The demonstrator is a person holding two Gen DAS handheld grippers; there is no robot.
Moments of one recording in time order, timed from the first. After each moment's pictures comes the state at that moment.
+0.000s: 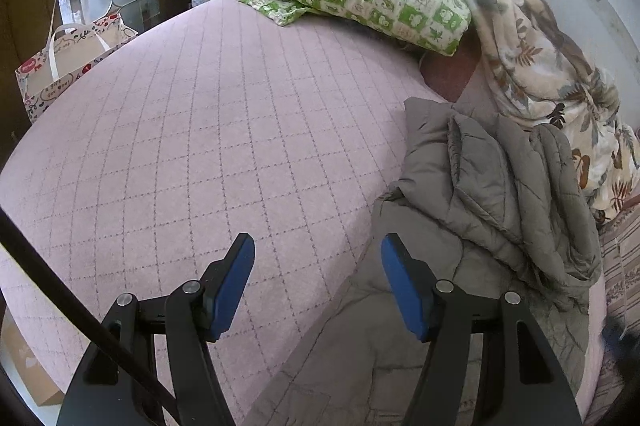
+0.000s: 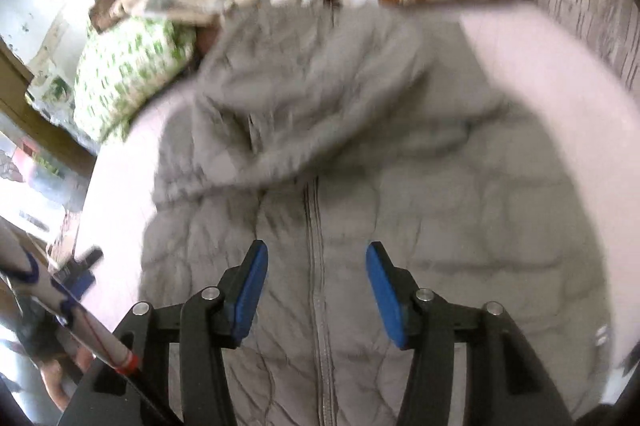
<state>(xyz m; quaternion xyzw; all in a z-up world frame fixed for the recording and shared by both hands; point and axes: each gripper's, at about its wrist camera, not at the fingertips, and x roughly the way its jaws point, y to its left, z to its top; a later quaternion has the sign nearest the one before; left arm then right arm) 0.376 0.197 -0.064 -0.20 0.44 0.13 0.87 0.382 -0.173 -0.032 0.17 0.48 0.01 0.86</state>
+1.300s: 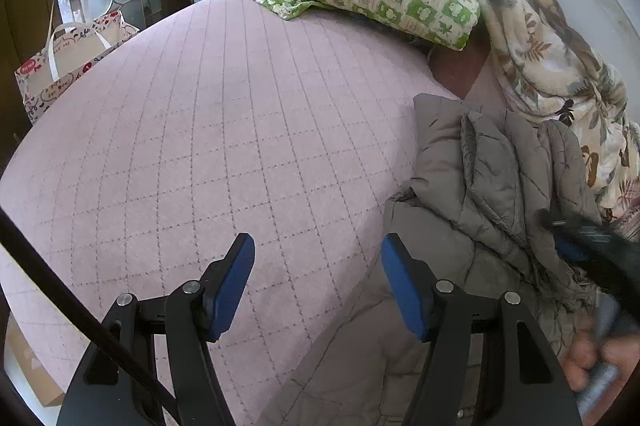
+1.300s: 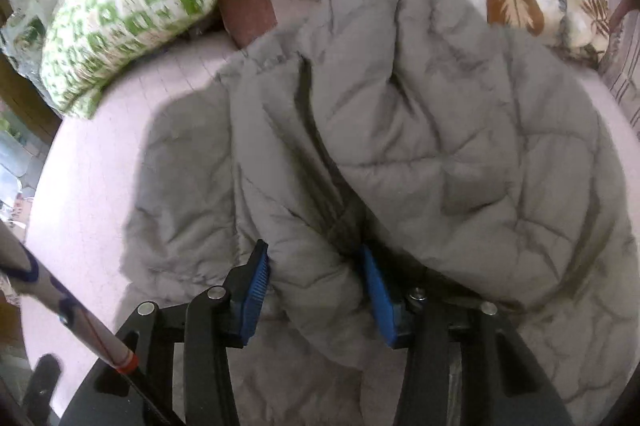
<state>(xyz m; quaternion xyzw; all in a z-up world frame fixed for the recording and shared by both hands) 0.384 0.205 -0.070 -0.19 0.45 0.14 0.86 0.522 -0.055 -0.089 0.09 0.51 0.04 0.85</state>
